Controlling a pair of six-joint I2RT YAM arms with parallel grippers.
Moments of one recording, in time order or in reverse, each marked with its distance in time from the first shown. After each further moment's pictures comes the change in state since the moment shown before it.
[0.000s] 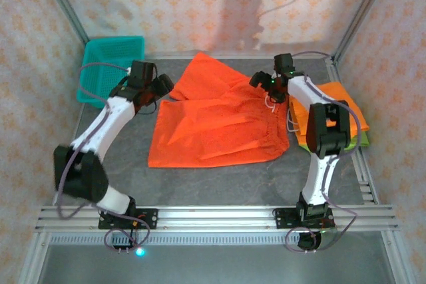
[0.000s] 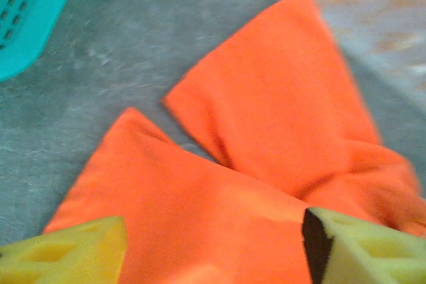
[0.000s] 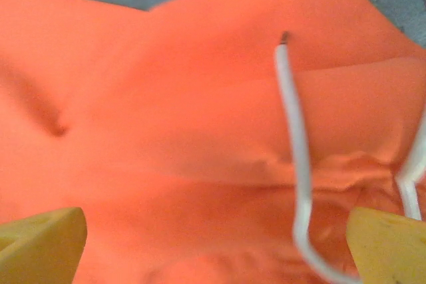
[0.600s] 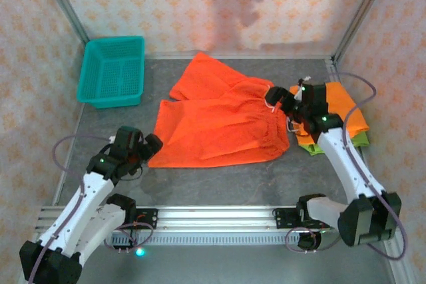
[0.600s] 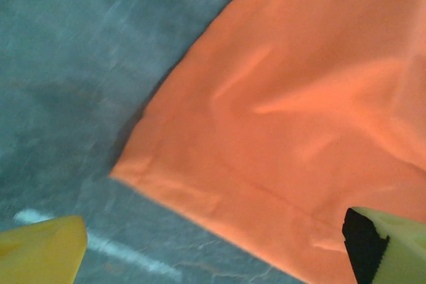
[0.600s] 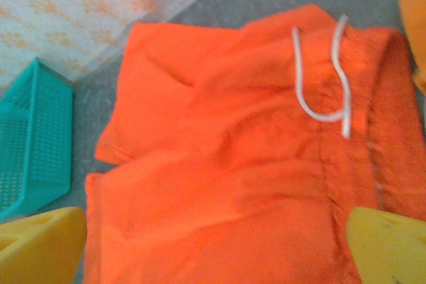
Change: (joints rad) left arm -0.072 -0.735 -0.676 -0.294 -0.006 -0.304; right arm 0.000 -0.858 -0.609 0.066 0.024 0.038
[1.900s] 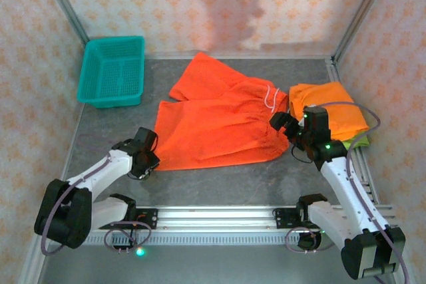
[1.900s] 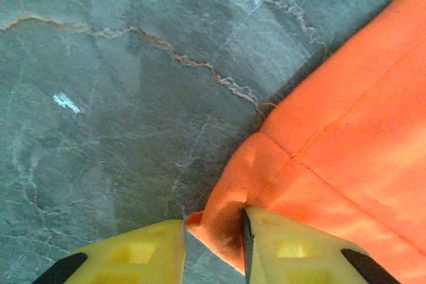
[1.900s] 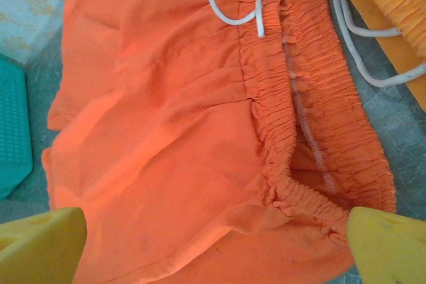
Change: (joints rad) left arm -0.005 0.459 -0.053 0.122 -0.035 -0.021; right arm 0.000 -0.229 -0.229 -0.090 0.030 0.085
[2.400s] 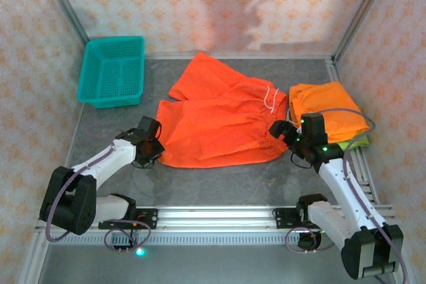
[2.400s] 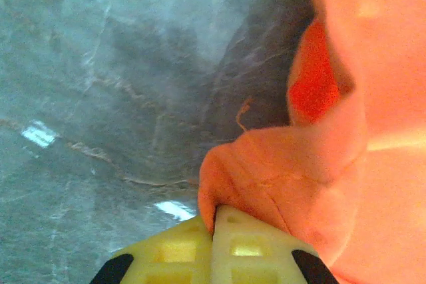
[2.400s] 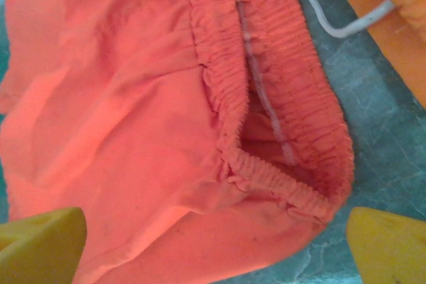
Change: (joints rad) left arm 0.000 0.084 0.125 0.076 0.016 0.089; right arm 0.000 0.000 -0.067 -0.044 0.011 0.000
